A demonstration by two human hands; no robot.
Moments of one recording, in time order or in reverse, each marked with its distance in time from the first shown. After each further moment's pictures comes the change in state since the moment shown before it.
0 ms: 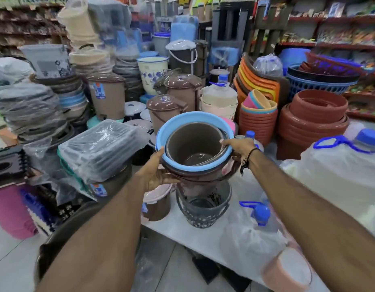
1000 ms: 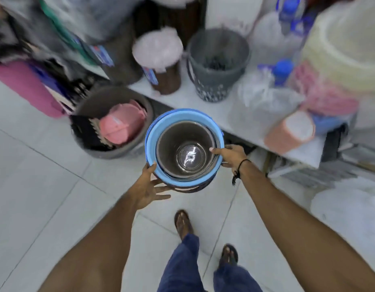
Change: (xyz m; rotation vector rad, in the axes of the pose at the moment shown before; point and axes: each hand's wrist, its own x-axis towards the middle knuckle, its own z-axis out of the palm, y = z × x) left_hand -0.225 -0.396 -0.156 -0.061 0.173 -0.448; right_hand -0.237 0.403 0.028 -0.059 -0.256 0.464
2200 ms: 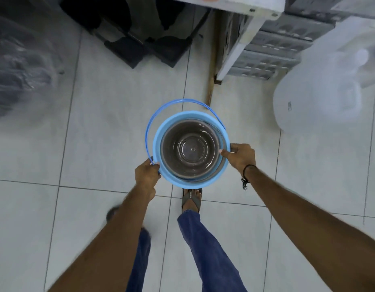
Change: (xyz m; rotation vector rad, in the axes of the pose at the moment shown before) left_hand 0.271 -0.405 0.137 0.407 0.270 -0.106; right_hand 0.128 0.479 -0.215 -0.289 0.366 0.167
